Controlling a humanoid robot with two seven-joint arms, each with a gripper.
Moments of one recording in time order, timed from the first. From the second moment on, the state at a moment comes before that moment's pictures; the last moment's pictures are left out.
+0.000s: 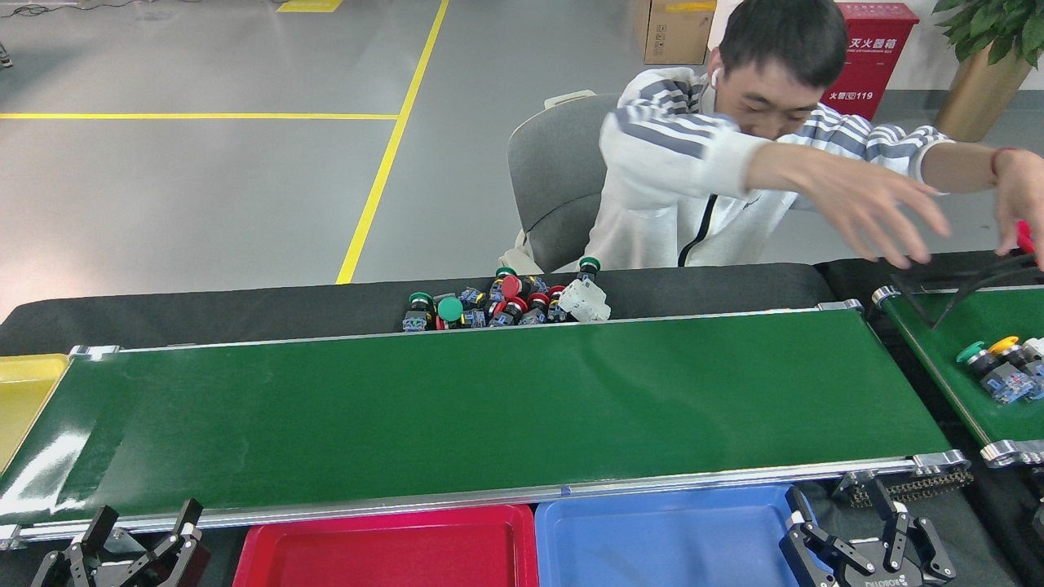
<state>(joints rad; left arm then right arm) 0.27 0.05 0.49 -1.76 -1.28 -0.42 -0.11 0.29 -0.31 0.04 -1.71 1.07 -0.04 -0.18</state>
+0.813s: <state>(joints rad) 0.27 0.09 0.55 -1.76 -1.19 -0.56 -0.07 0.27 -0.31 0.03 -1.65 1.09 -0.02 -0.07</state>
